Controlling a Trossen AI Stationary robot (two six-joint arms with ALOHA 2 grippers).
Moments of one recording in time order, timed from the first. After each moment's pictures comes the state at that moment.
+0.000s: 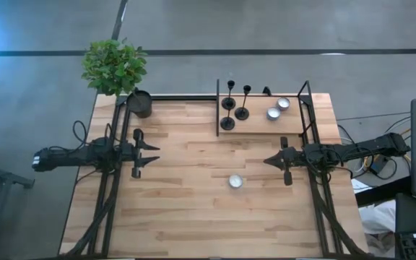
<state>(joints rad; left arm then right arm) 0.02 0.00 0.01 0.00 -0.02 0.12 0.14 0.32 0.01 0.03 0.16 0.13</state>
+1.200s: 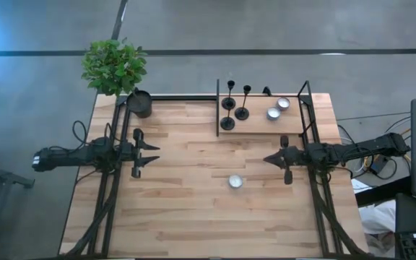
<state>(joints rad) 0.02 0.00 0.01 0.03 -0.02 0.10 0.14 0.32 0.01 0.15 0.16 0.06</state>
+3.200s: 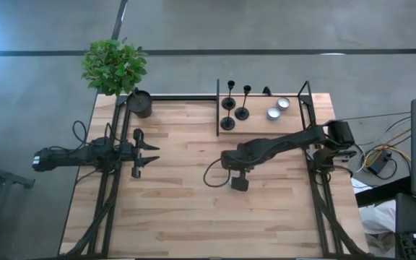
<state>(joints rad) 0.02 0.01 0.01 0.02 -0.02 0.10 0.10 1.78 1.24 -0.79 -0.01 0.34</state>
